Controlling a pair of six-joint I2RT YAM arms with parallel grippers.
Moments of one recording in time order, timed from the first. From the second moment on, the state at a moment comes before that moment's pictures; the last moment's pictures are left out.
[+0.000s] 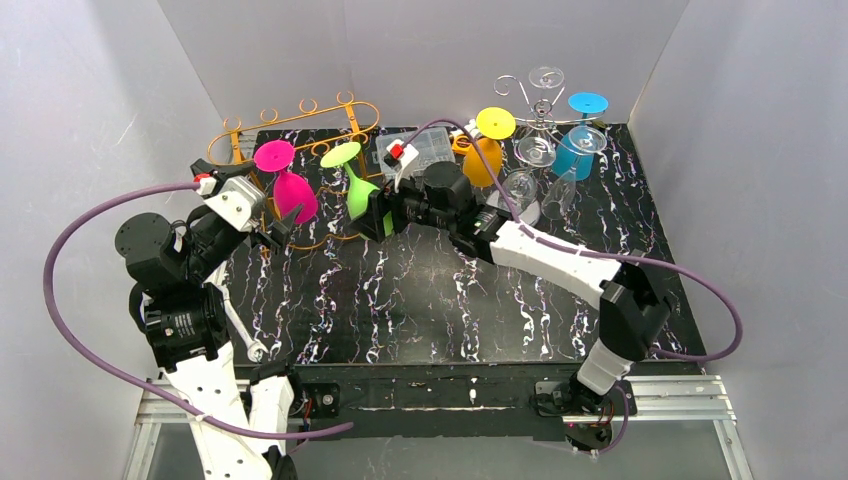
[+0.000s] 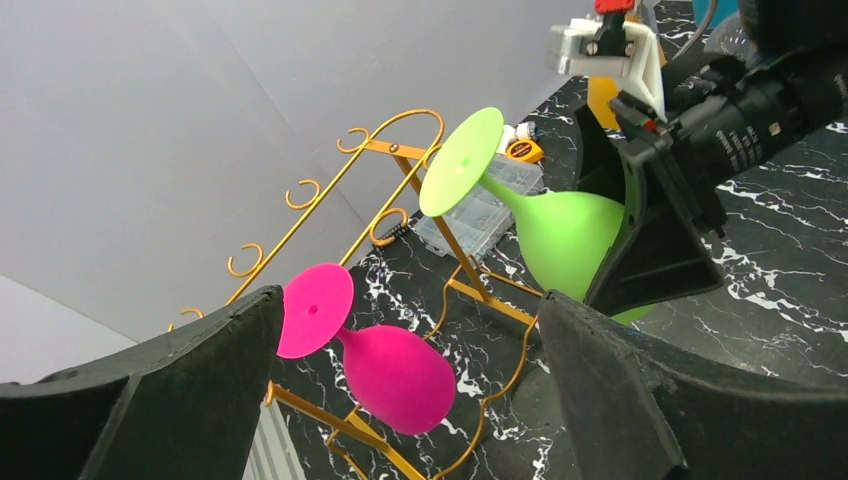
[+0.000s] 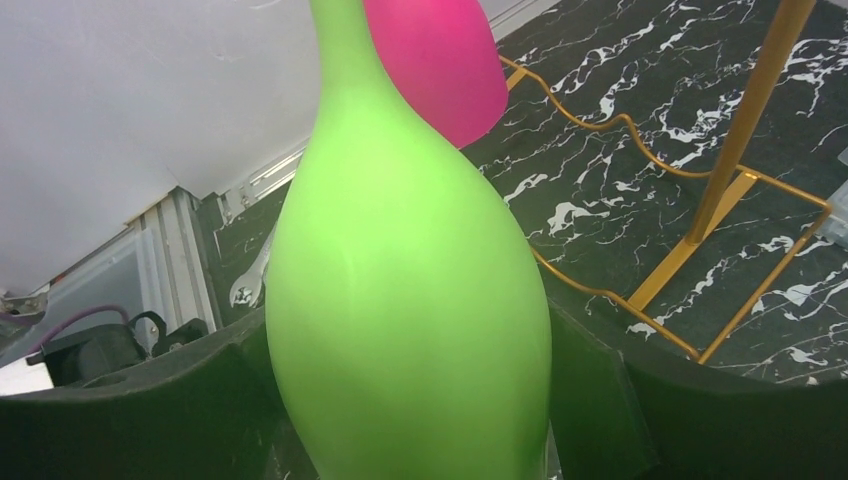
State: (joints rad) left arm 0.32 0.72 1.28 -0.51 0.90 0.41; right arm 0.92 1.65 1.36 0.13 -0.26 0.26
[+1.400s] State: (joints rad) left arm 0.32 0.74 1.27 -0.51 0.87 0.43; right arm 0.80 1.86 1.45 0.29 -0.33 0.37
